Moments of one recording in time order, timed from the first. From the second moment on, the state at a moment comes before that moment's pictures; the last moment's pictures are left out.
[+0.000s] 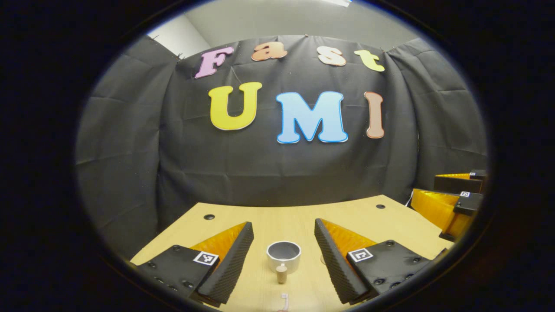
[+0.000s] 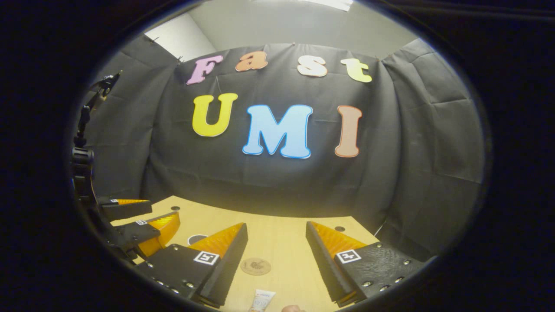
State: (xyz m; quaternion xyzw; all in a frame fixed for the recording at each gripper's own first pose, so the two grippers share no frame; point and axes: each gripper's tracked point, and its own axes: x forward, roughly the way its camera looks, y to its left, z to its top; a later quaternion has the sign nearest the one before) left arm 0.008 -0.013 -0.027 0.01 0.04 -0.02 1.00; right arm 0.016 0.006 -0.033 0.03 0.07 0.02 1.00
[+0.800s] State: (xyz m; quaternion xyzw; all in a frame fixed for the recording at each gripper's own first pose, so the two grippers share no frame) left arm -0.006 -0.015 -0.166 0.01 0.29 -0.04 0.95; right arm 0.008 0.028 -0.164 0.10 0.32 0.05 0.94
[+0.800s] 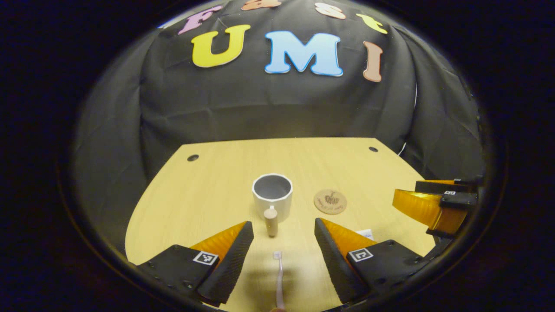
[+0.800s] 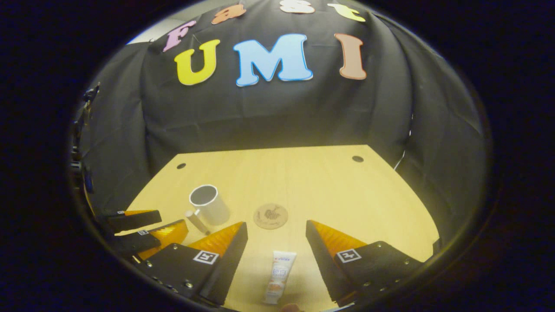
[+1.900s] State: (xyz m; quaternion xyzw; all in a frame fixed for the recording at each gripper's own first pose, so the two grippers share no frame) left arm -0.067 0.003 -0.309 -0.02 0.59 -0.02 0.81; right arm -0.054 0.066 -0.299 0.12 0.60 0.07 0.79
